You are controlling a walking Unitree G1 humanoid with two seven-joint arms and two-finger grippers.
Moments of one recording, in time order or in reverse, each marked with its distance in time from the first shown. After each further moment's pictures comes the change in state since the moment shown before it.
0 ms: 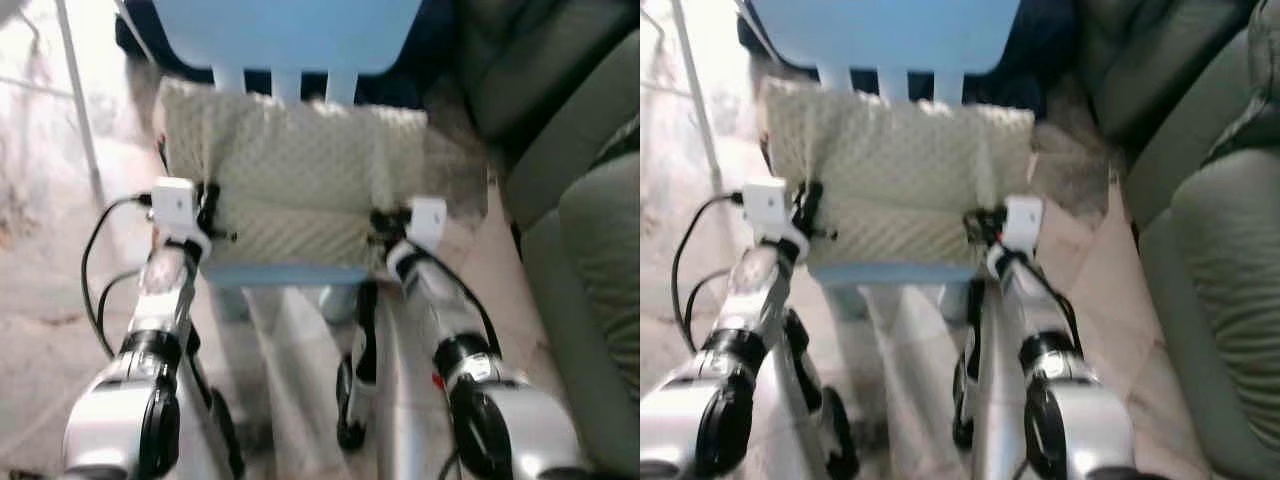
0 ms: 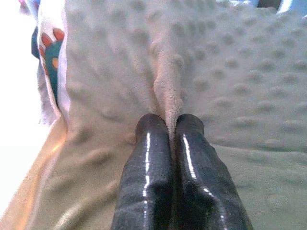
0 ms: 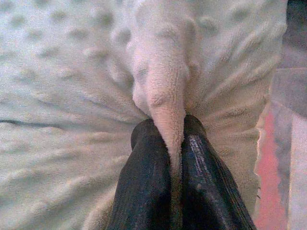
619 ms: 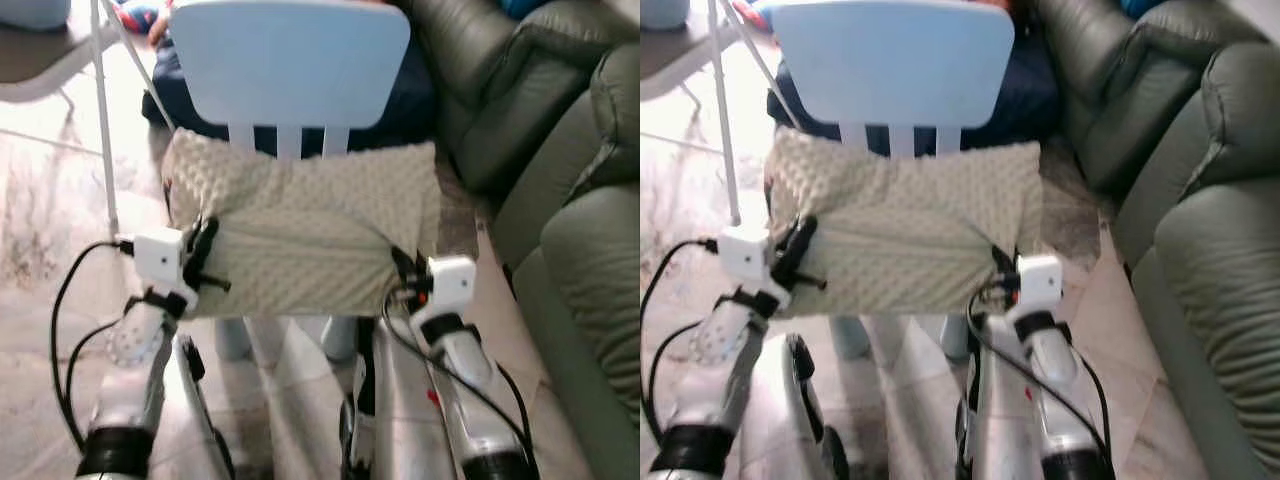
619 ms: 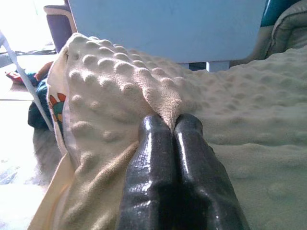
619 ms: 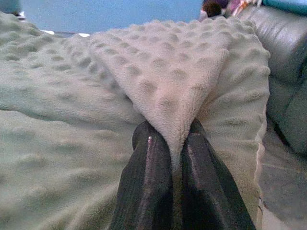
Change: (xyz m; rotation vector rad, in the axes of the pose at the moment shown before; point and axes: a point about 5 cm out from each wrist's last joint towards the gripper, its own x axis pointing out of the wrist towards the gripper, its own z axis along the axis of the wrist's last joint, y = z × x) left arm -0.072 -0.005 0.006 0.043 -0.040 -0.117; right arm -0.091 0.002 -0.009 -0.220 -0.167 0.039
